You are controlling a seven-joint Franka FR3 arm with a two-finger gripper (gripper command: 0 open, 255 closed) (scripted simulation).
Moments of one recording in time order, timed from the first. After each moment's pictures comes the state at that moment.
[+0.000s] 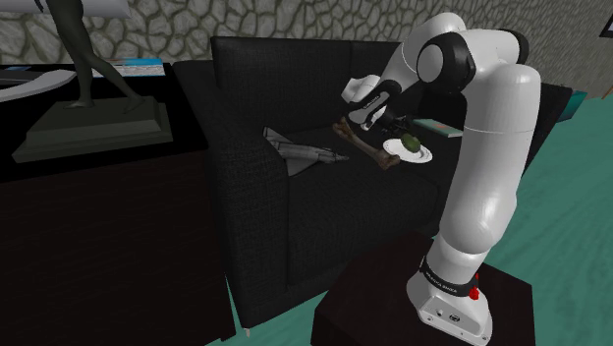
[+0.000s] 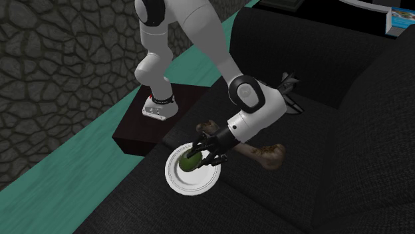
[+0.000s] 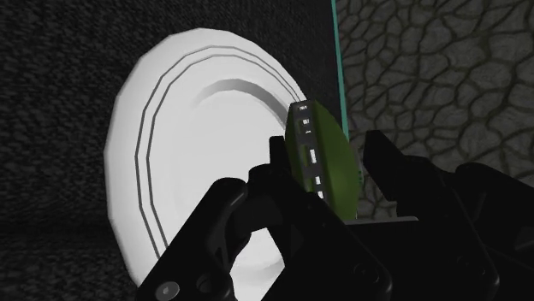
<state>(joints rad) -0.17 0.22 -0.47 -1.97 -0.82 1.64 -1.89</state>
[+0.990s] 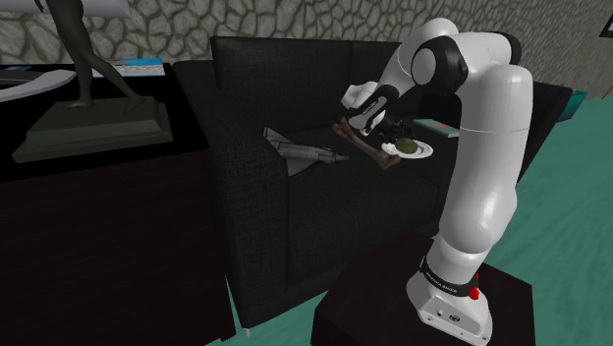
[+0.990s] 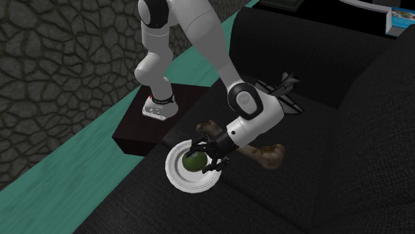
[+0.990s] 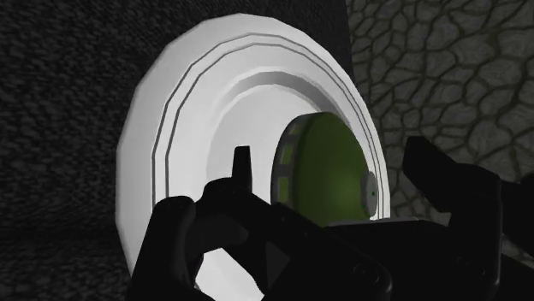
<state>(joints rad) -0.18 0.26 -0.47 -1.99 -0.81 1.68 -1.87</state>
